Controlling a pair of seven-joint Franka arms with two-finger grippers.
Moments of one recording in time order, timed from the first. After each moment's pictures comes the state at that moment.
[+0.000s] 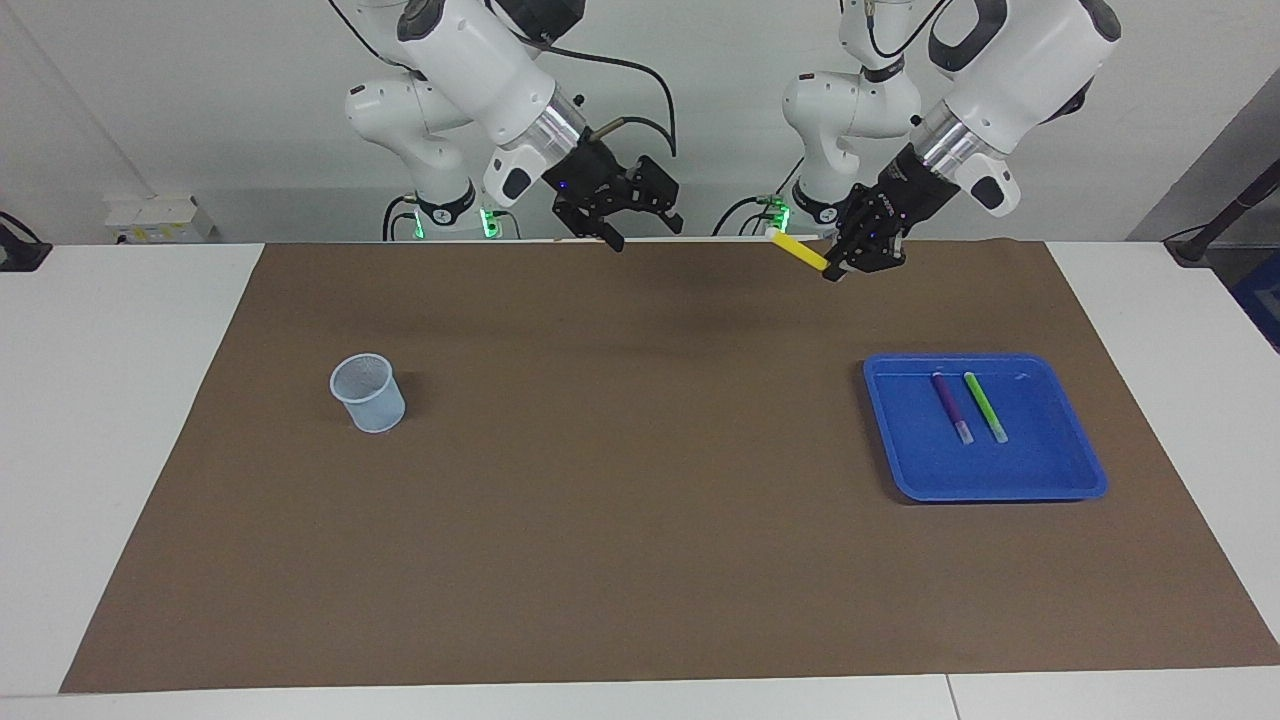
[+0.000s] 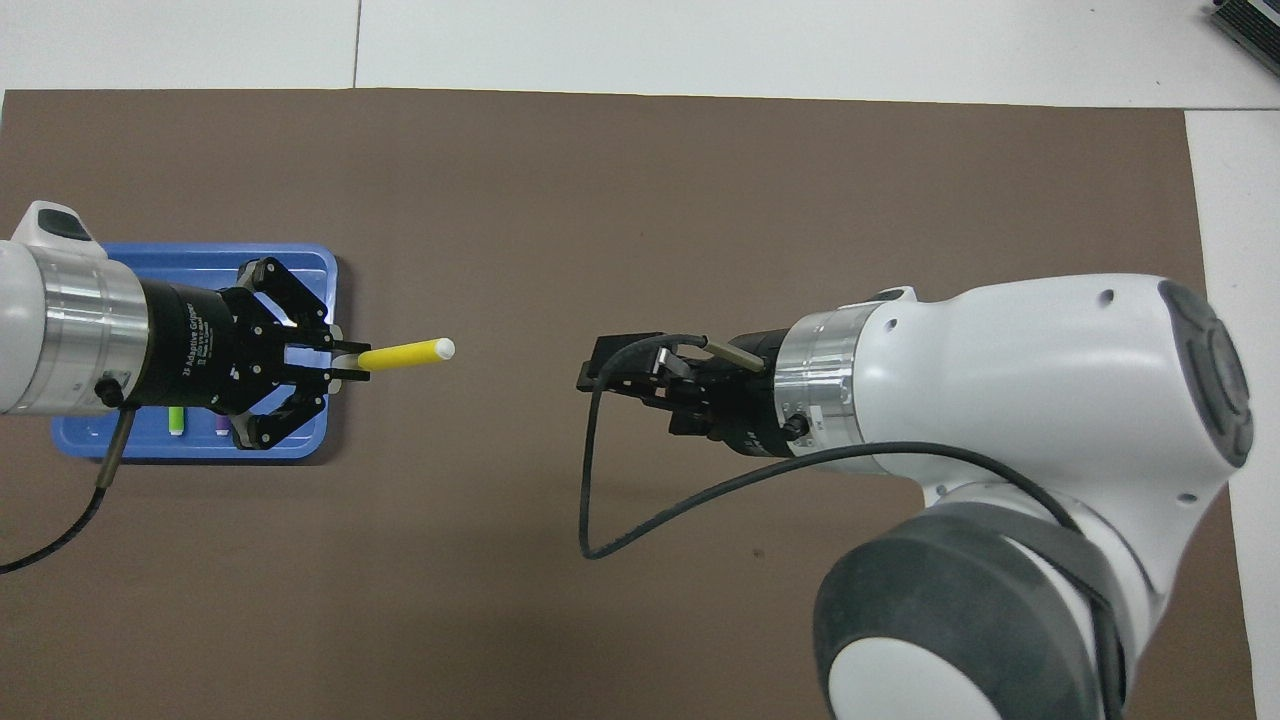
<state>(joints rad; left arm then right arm) -0.24 -0.16 0.03 -1.87 -0.47 1.83 -1.65 0.40 -0.05 0.13 -1.82 0.70 2.14 0.65</state>
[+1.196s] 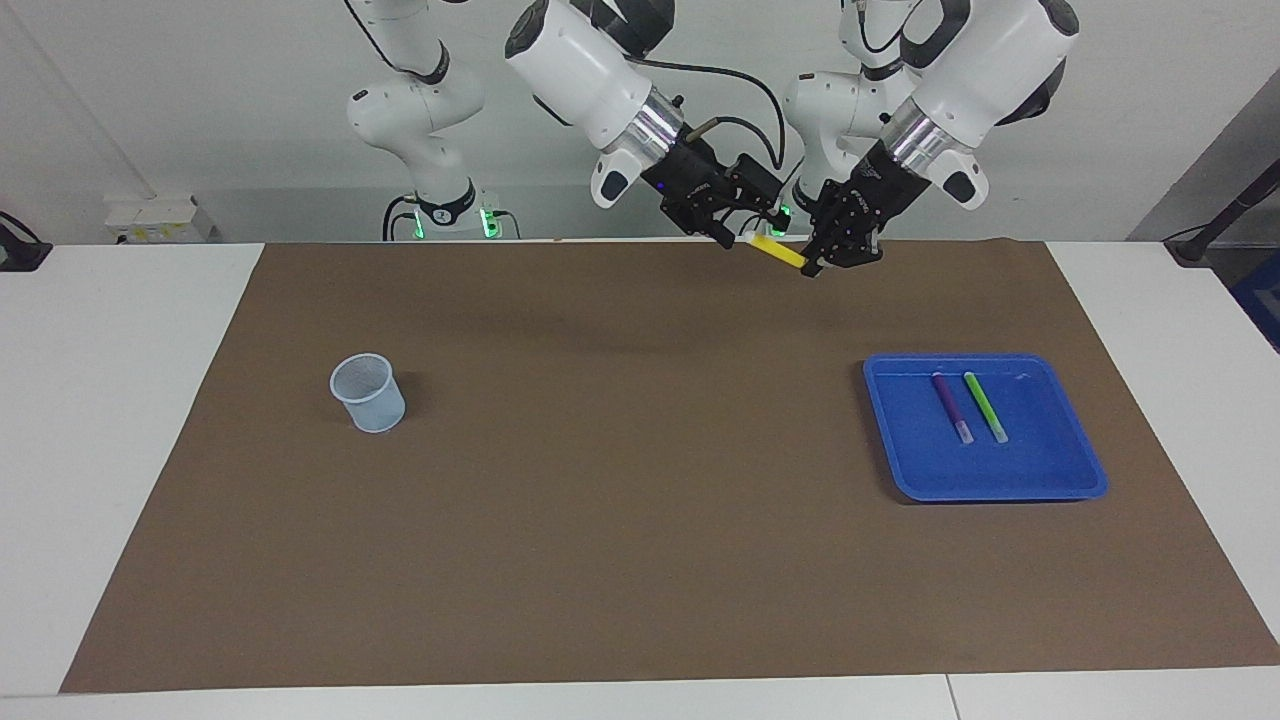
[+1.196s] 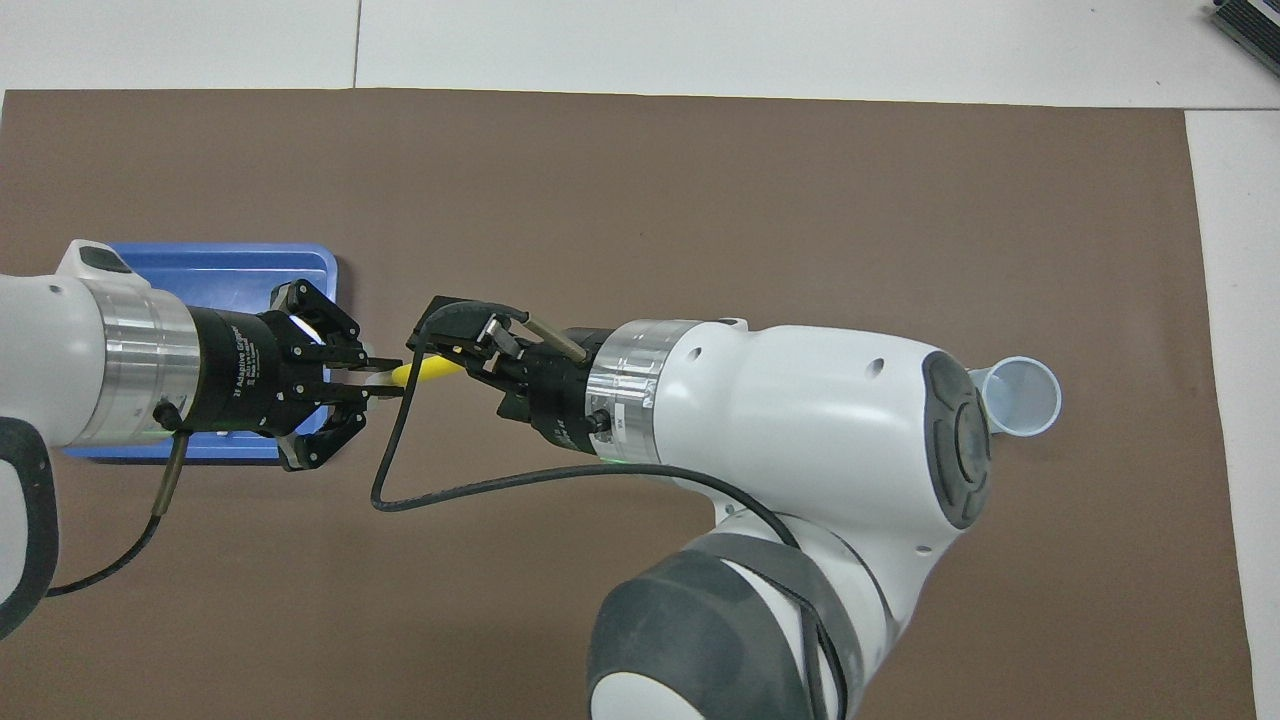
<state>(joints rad) -0.24 -0.20 -0.02 -1.94 -0.47 1.89 -1.76 0.57 0.11 0.12 -1.71 0.75 2.43 0.81</state>
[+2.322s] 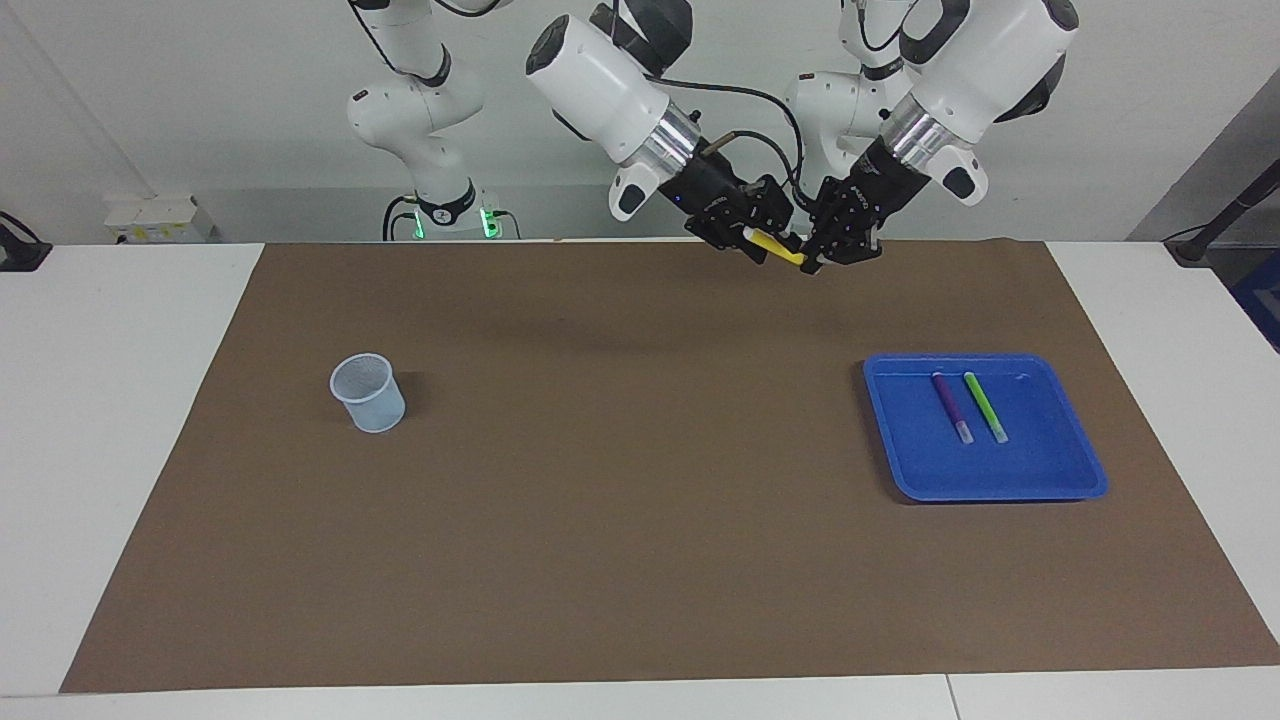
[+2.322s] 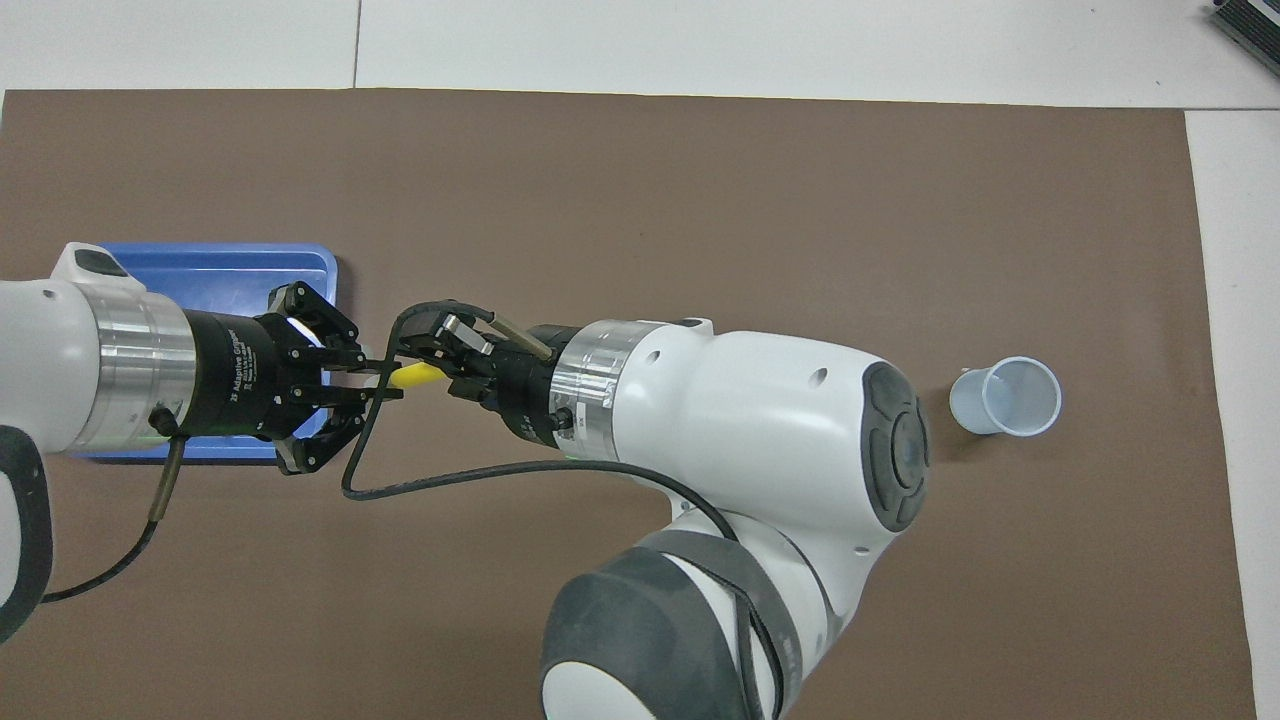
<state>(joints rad) -0.24 -0.21 -0.03 -1.94 -0.47 1.89 -1.76 0.58 0.15 0.15 -1.69 0.75 2.50 0.81</state>
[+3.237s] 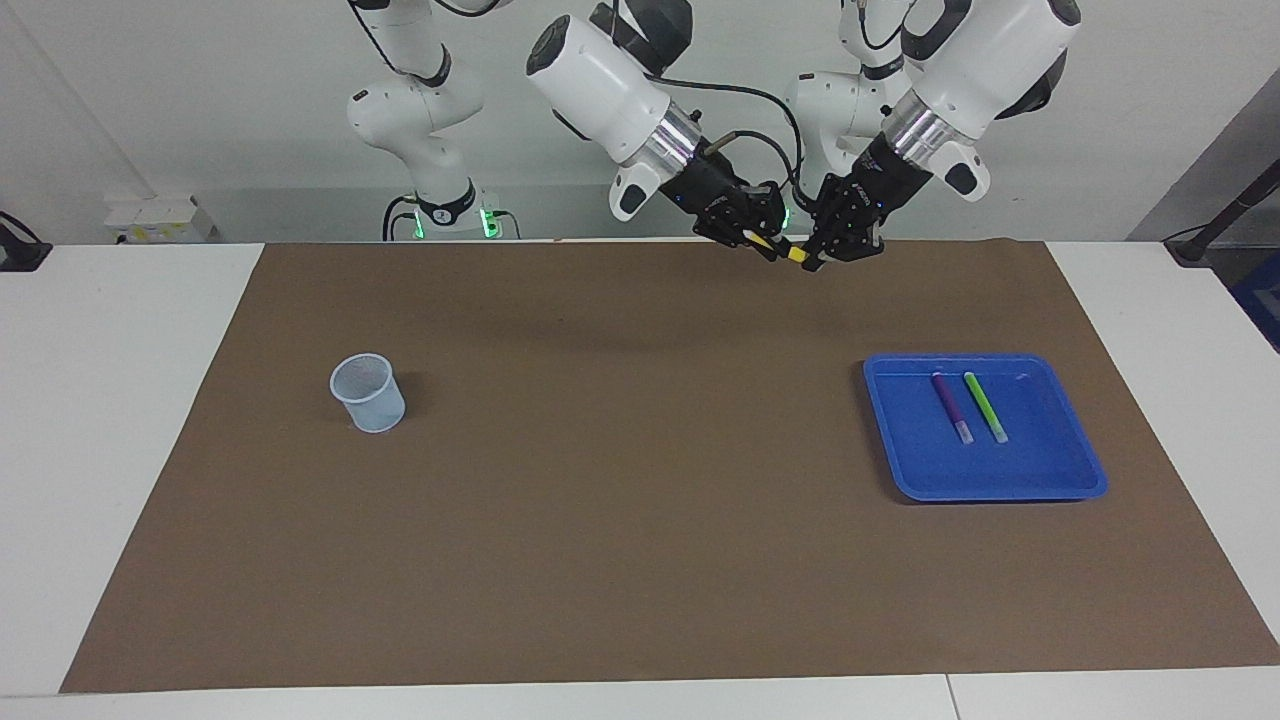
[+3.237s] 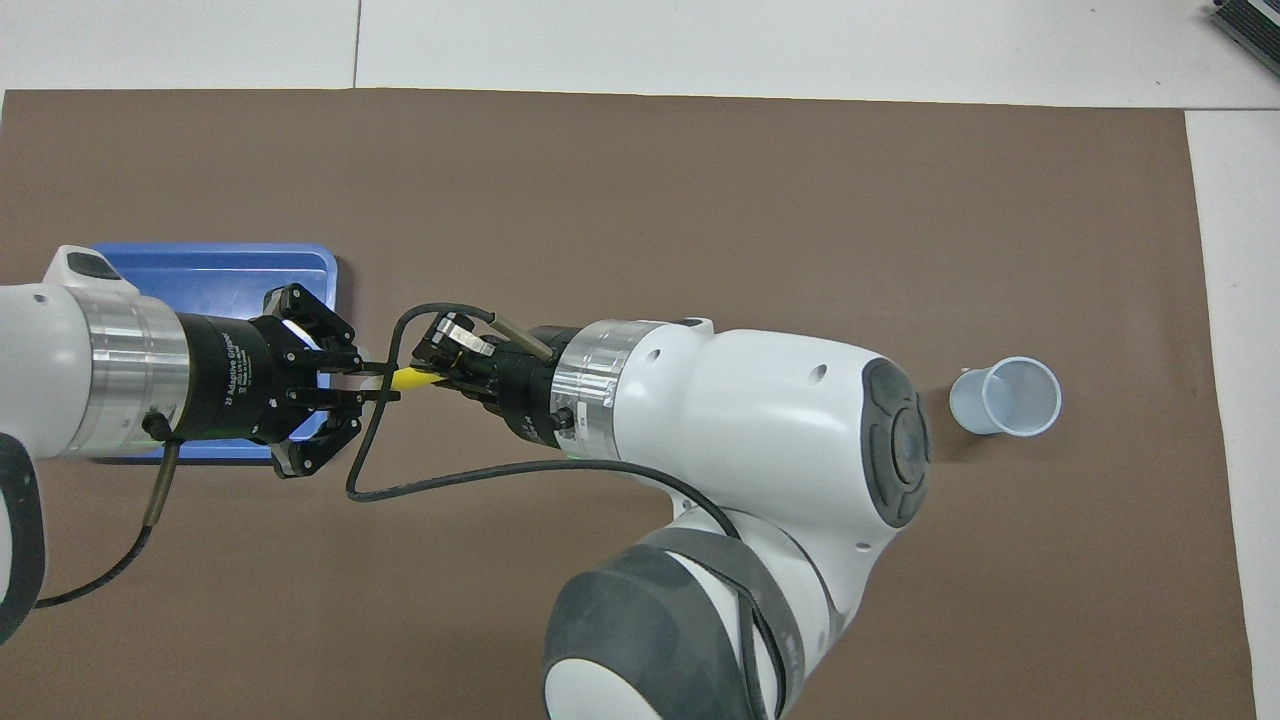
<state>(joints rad) -0.24 -0.22 -0.02 -1.95 -0.47 1.89 -1.76 0.58 0.15 0.15 -1.70 0.75 2.49 0.81</state>
